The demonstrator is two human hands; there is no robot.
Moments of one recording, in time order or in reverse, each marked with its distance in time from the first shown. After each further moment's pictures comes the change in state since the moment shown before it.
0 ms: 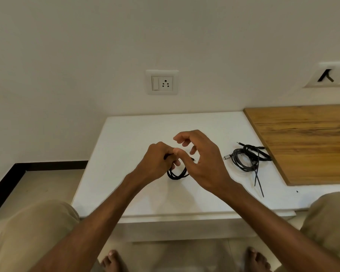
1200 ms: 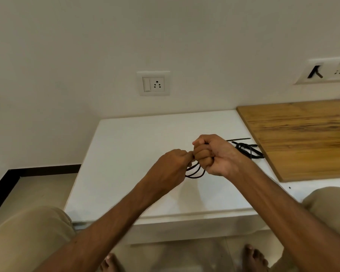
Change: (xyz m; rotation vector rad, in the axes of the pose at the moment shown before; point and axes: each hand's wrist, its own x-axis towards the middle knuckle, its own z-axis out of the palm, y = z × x) left_hand 0.003 0.017 0.042 0.421 0.002 0.474; right_hand 0.034 0.023 -0.044 1.150 -0.072 1.268
